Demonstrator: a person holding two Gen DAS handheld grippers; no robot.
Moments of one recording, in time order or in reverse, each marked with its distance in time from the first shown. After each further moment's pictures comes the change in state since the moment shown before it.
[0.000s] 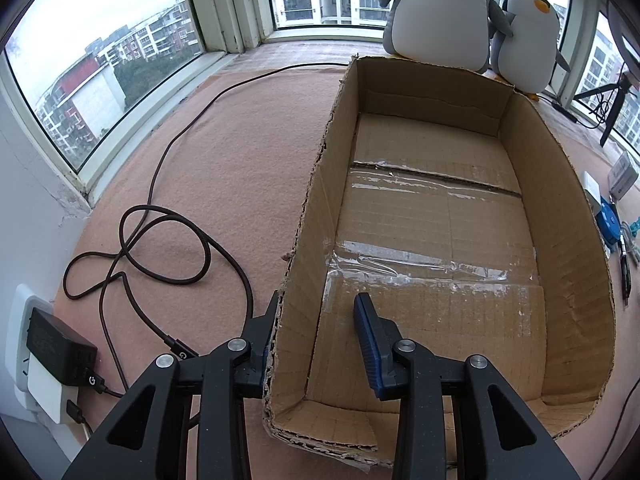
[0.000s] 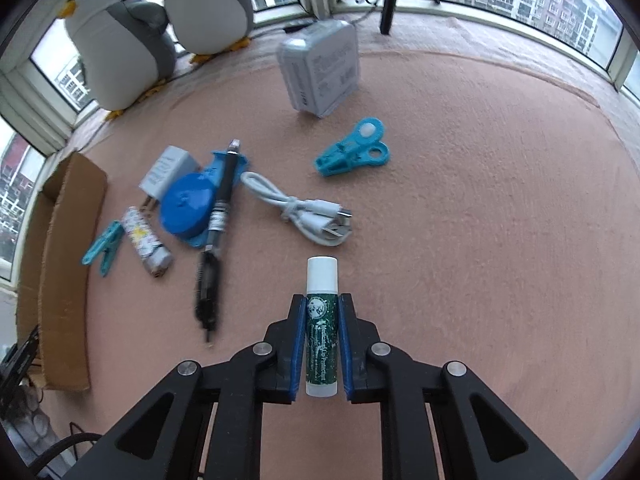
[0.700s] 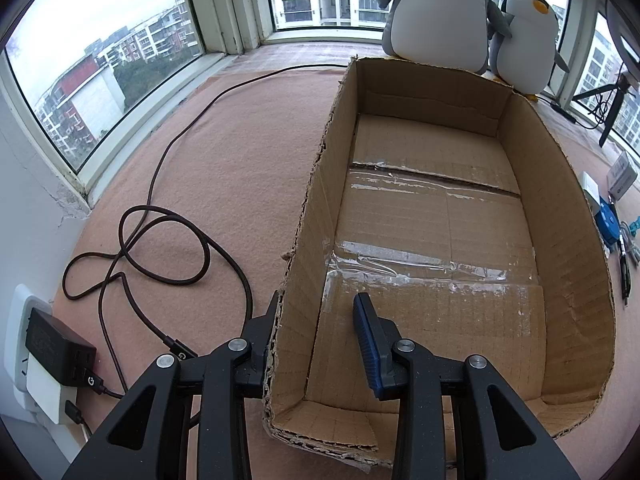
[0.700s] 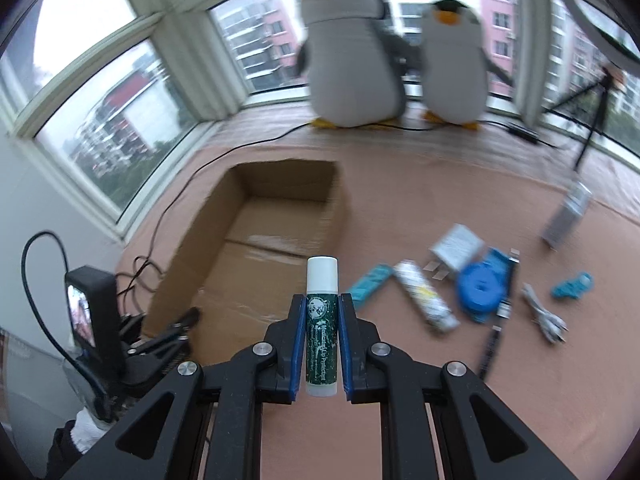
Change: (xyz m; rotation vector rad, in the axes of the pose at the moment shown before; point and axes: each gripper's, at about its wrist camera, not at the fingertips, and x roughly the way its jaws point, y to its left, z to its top) left arm 0.001 0.002 0.001 -0.001 -0.006 -0.005; right arm -0.066 0.200 0.002 -0.370 -0.118 0.300
